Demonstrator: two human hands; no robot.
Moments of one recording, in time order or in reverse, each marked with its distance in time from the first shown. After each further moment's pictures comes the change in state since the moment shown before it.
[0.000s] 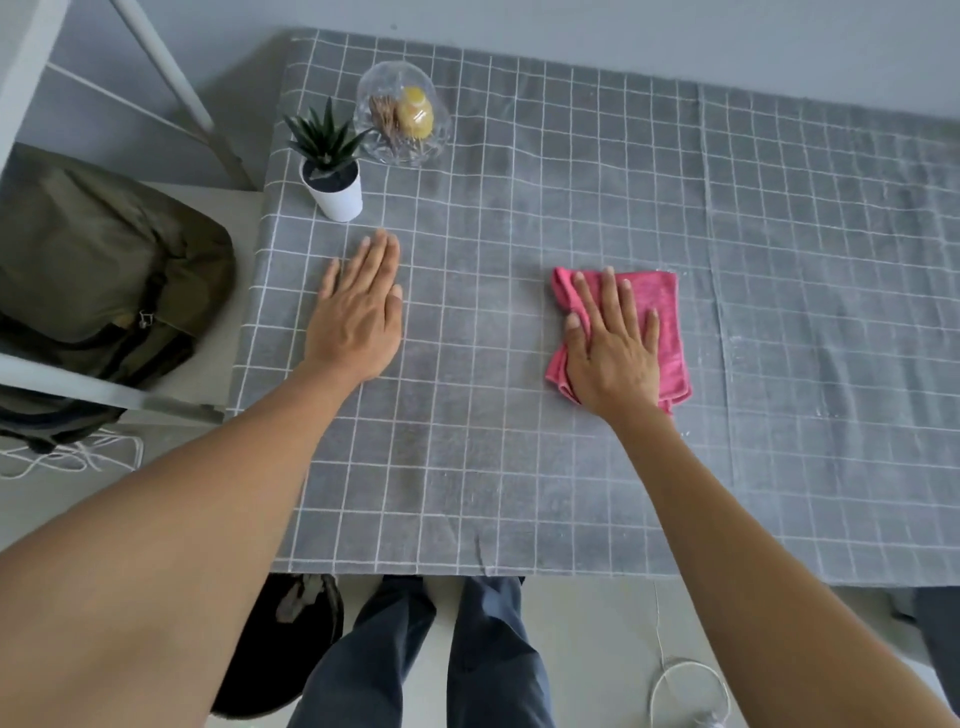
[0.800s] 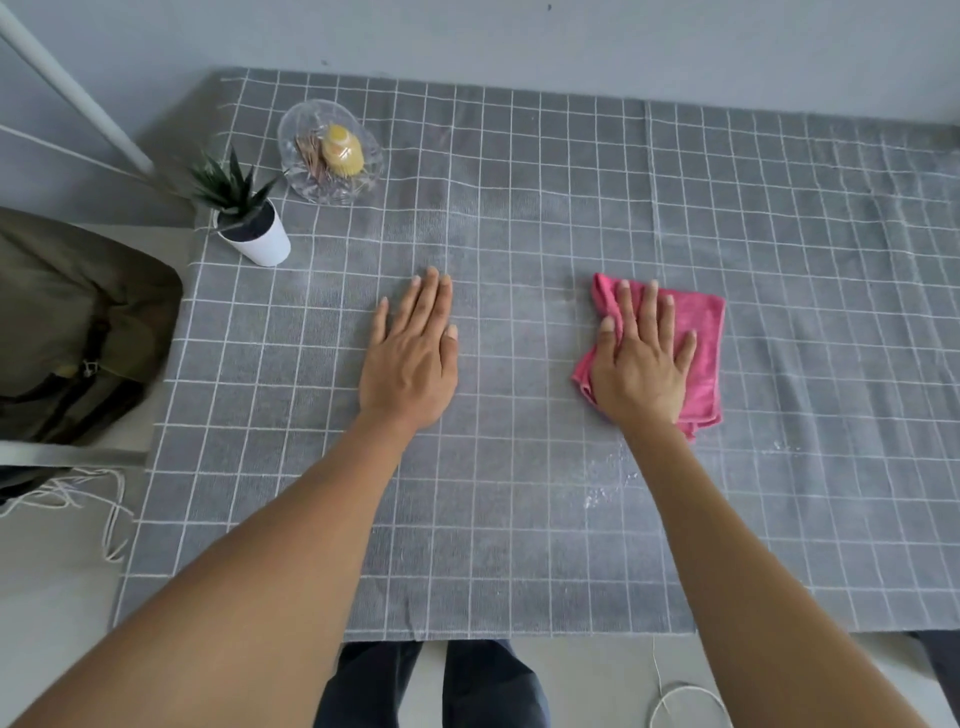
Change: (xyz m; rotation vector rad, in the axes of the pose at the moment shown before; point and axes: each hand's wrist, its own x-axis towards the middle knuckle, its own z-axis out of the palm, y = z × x) left_hand 0.020 0.112 0.032 -0.022 0.048 0.024; right_hand 0.036 0.076 -0.021 0.039 0.070 0.215
